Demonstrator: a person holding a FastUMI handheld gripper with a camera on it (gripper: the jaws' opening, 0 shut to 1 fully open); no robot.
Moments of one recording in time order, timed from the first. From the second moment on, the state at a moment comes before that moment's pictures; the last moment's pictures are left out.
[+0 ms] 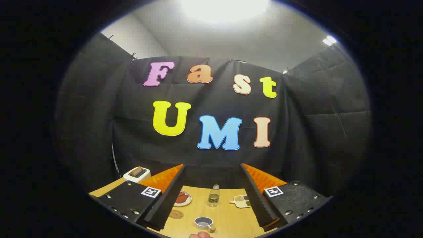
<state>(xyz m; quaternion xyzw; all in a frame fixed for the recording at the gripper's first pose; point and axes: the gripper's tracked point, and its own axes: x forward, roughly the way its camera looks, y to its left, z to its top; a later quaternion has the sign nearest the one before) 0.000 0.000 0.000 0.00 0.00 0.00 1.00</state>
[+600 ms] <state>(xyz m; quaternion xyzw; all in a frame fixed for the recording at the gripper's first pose) 0.003 -0.010 0.011 0.02 -0.04 -0.03 1.00</state>
